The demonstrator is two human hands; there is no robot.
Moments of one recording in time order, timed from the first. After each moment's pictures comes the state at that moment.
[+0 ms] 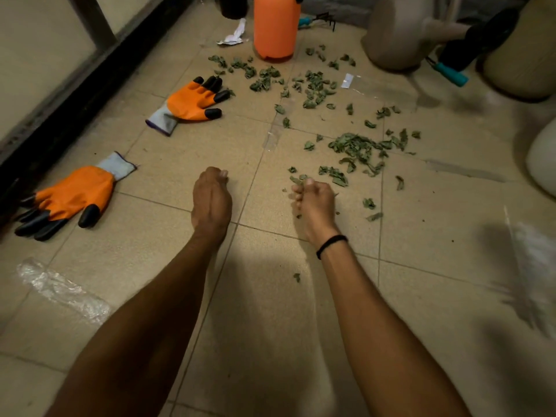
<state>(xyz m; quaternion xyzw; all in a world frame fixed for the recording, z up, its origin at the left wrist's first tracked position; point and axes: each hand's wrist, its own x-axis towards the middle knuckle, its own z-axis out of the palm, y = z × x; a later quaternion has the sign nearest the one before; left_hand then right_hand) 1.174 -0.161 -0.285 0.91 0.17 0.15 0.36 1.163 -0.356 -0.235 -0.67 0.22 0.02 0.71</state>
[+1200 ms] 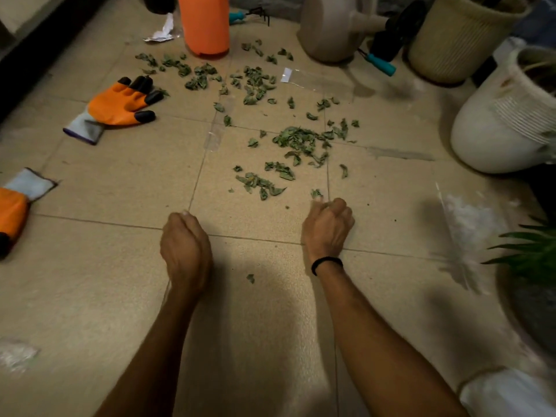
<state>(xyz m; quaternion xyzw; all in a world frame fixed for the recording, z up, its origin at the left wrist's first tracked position) 1.091 -0.238 -0.264 0.88 0.20 0.15 0.40 1.127 -0.466 -0.284 -0.89 0.31 -0.20 0.26</state>
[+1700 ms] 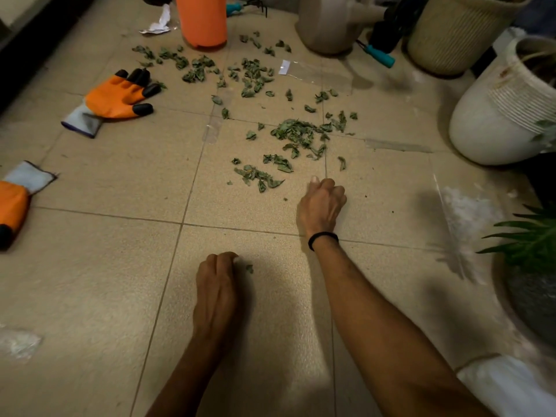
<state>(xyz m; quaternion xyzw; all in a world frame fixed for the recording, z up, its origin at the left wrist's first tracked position) 0.992 -0.262 -0.285 0.91 -0.01 0.02 0.40 1.148 -0.465 -0.270 -0.91 0.28 -0.13 0.29</state>
